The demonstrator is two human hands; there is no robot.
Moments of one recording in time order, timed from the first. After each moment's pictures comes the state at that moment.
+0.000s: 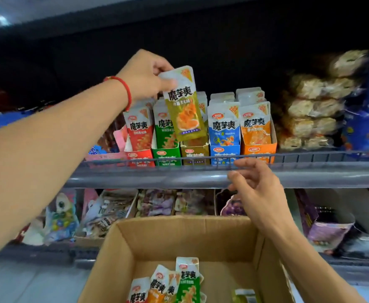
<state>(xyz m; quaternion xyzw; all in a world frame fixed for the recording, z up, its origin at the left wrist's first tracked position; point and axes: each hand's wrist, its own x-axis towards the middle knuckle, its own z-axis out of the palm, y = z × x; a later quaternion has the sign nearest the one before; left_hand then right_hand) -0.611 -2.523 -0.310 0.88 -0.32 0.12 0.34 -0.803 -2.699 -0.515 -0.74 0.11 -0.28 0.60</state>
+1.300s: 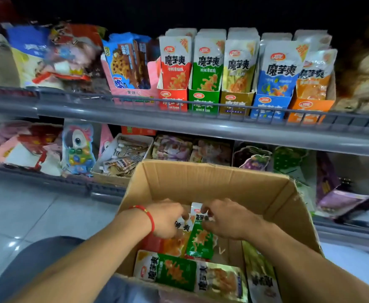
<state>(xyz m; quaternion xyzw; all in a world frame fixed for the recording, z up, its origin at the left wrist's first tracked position) -0.765 -2.420 -0.587 0.90 -0.28 -0.34 0.00 -0.806 -2.603 -0.617 -0.96 -0.04 0.23 0.16</state>
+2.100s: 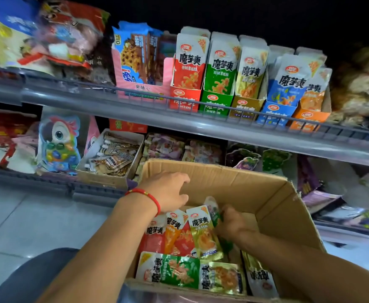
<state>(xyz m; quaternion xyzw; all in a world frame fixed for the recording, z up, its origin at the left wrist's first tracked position) -0.733 -2.386 -0.560 0.93 -0.28 -0.21 0.13 -0.799 -2.600 -0.707 -0.90 0.29 0.18 0.26</state>
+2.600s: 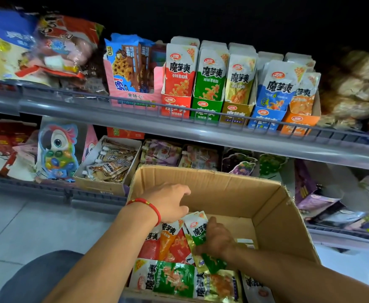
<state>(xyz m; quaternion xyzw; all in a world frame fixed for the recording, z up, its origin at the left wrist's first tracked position) -0.743 -2.405 -0.564 0.92 -0.28 -0.24 0.12 -0.807 -2.577 -0.718 -0.91 0.22 0.25 0.25</state>
